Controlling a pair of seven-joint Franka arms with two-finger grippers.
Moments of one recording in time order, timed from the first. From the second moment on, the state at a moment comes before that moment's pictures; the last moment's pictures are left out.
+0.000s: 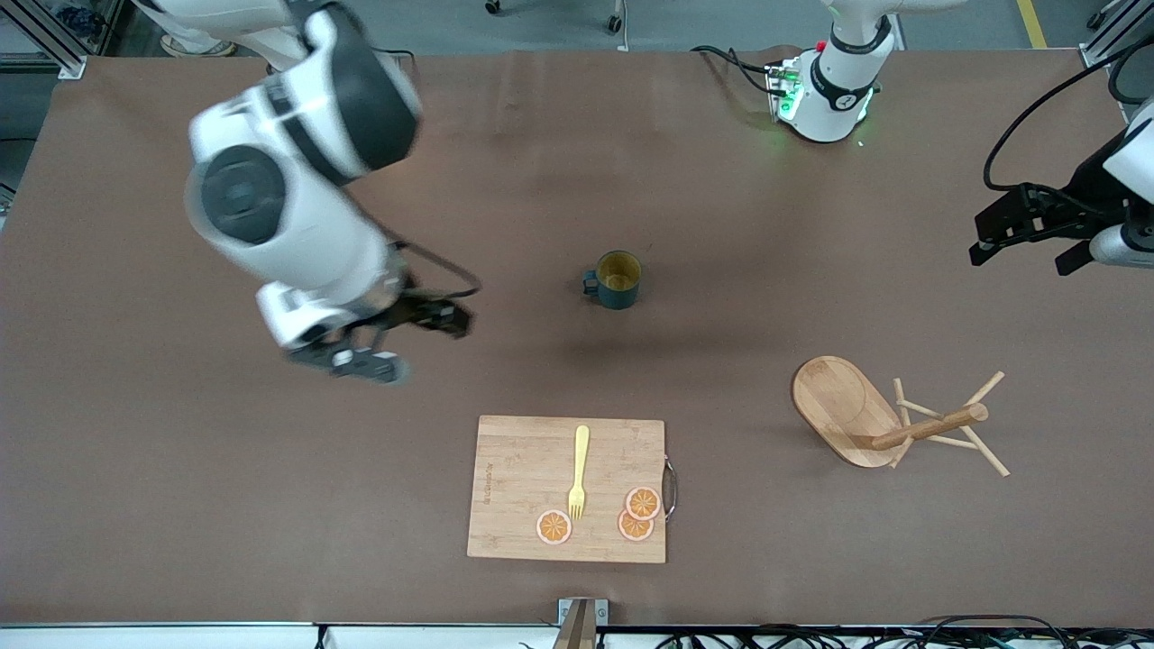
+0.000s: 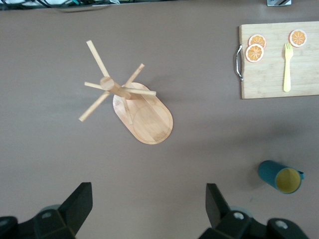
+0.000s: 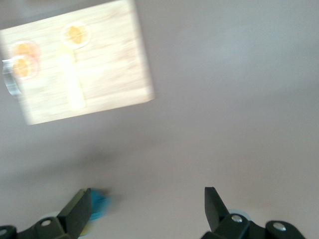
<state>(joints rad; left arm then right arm) -0.03 0.06 -0.07 -1.45 -0.07 1.61 -0.01 0.41 0.53 -0.05 -1.05 0.10 1.51 0.56</state>
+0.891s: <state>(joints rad) -0.13 0.13 -0.69 -1.46 0.09 1.66 -1.00 0.01 0.36 -0.07 -1.08 0.06 1.45 -0.01</state>
